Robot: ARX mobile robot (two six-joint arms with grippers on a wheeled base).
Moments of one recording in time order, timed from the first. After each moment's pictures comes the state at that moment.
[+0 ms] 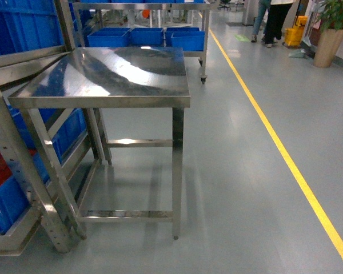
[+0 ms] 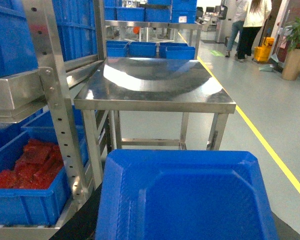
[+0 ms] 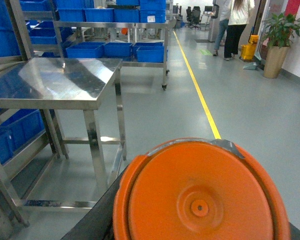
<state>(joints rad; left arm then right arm) 0.00 0.01 0.01 -0.01 0.00 0.00 0.00 0.00 0.01 0.00 0.00 0.01</state>
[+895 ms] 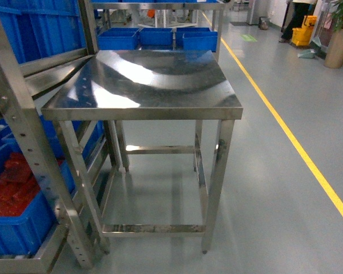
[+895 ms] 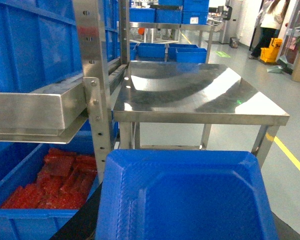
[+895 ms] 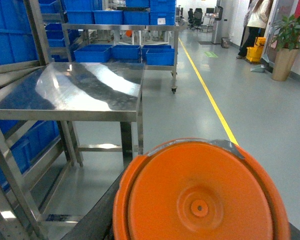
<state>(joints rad) 0.00 0.01 0.01 -0.01 0.00 0.00 0.00 0.00 0.01 0.00 0.00 0.01</state>
